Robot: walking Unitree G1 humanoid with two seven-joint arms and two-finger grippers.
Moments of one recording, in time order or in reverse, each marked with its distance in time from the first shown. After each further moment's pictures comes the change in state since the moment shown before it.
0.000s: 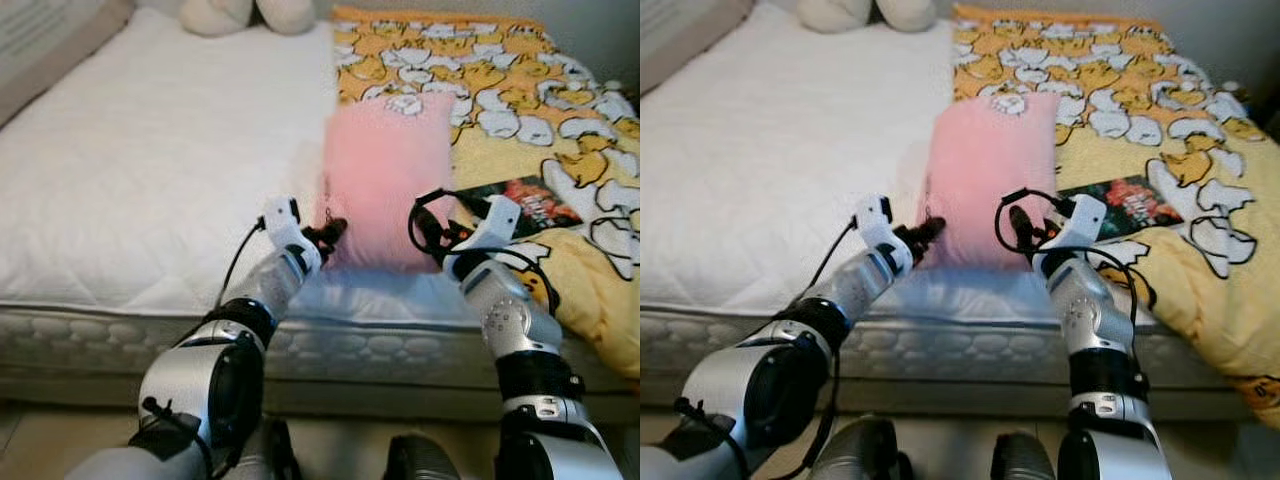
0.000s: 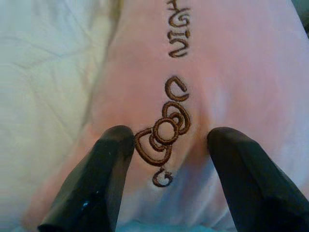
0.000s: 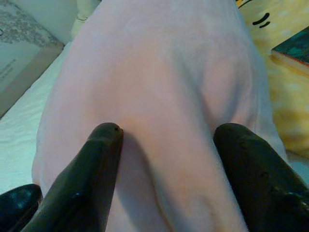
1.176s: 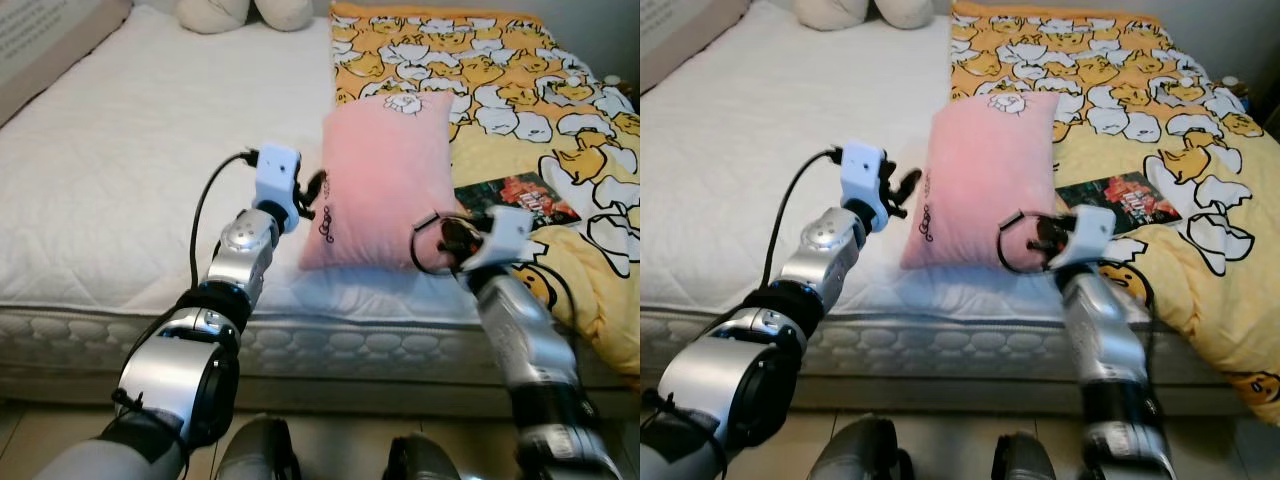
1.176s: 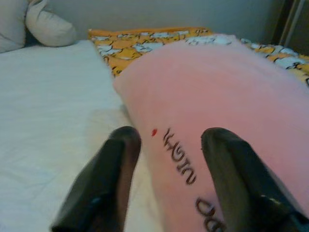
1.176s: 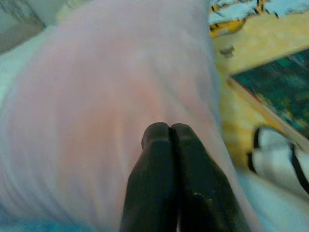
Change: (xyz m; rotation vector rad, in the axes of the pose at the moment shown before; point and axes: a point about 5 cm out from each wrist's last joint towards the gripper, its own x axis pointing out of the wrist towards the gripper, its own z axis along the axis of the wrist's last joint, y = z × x) left arm -0.010 -0.007 0.065 0.759 -0.276 -0.012; right arm -0.027 -0.022 -0.006 -0.266 -0.044 -0.032
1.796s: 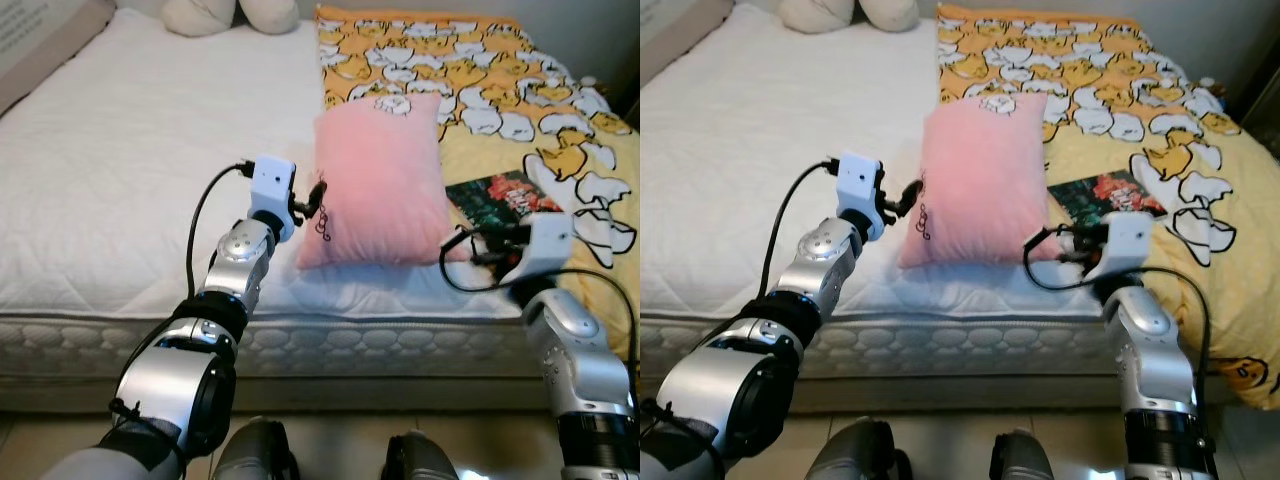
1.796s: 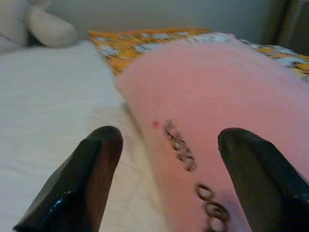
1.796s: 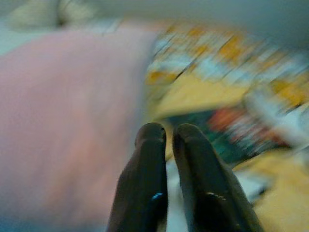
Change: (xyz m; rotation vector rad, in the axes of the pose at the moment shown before) left arm -0.006 0.005 -0.006 0.007 -0.011 0.049; right arm -0.026 -0.021 0.040 -0.312 -0.158 -0.144
